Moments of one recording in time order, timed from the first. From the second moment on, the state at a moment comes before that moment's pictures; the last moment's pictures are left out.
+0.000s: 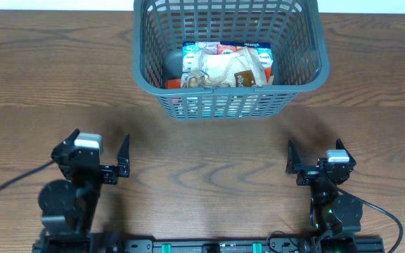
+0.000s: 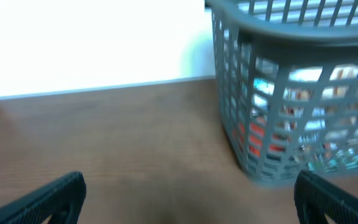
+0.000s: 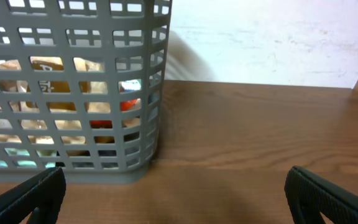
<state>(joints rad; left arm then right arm) 0.01 0.28 0.39 -0.28 0.12 0.08 0.07 0.01 0.03 -0.11 0.06 -0.01</state>
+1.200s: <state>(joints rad) 0.01 0.01 0.02 -0.11 -0.05 -0.02 0.07 0.01 0.03 -0.11 0.06 -0.01</state>
